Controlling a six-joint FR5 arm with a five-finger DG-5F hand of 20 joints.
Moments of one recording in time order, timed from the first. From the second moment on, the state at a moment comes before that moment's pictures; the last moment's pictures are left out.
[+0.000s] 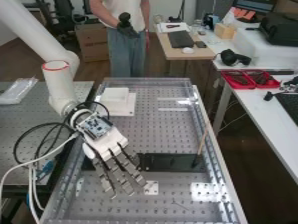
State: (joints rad) arm 1.70 -2.08 -2.07 -2.21 -0.67 -0.59
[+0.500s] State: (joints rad) arm 1.70 -2.09 -2.07 -2.21 -0.68 -0.58
